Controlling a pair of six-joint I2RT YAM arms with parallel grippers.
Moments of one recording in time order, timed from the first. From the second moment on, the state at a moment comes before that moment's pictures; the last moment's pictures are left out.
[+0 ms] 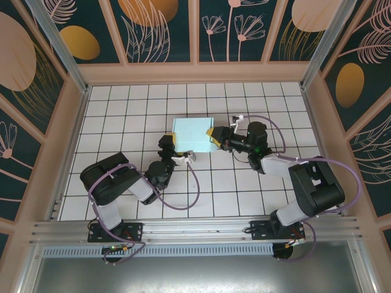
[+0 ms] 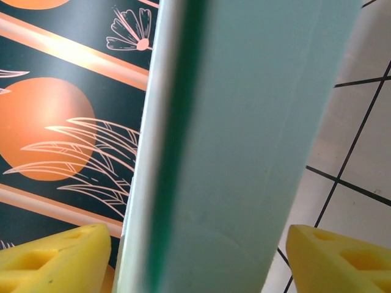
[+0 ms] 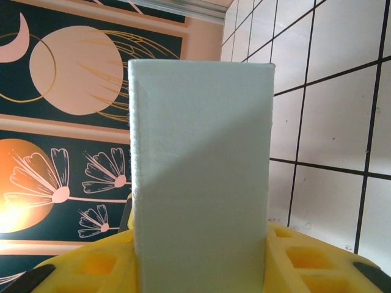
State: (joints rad) left arm -0.85 1.81 0.35 1.51 -0.54 1.19; right arm 0.40 1.51 0.58 0.75 -0.77 1.20
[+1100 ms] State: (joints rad) left arm -0.86 1.51 0.36 1.06 -0.48 0.89; right arm 0.37 1.42 0.57 0.71 -0.73 1.07
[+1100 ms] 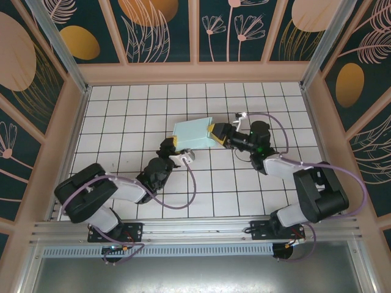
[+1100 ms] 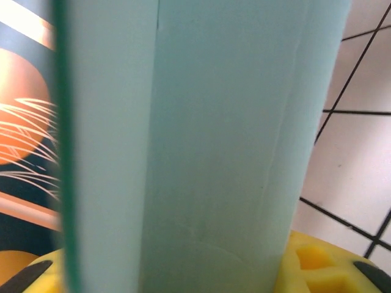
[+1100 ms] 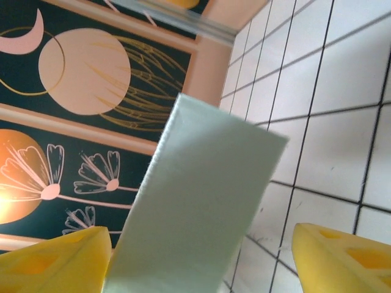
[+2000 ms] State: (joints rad) left arm -0.75 1.21 0.68 -0.27 -0.10 0.28; right arm 0.60 1.05 0.77 -0.14 -0.14 -0.06
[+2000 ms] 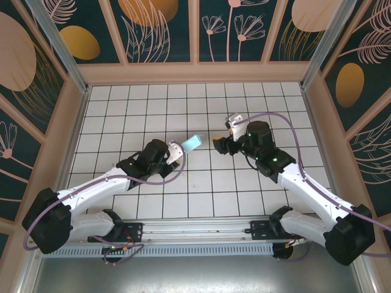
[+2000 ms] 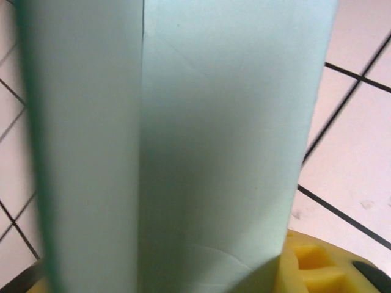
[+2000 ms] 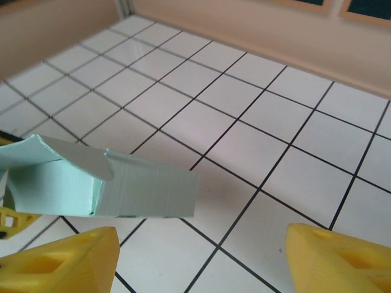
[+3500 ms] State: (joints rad) left arm -0.74 1.42 0.92 -0.65 0.03 0.35; right arm 0.66 1.39 1.03 -0.44 -0.32 -0.34
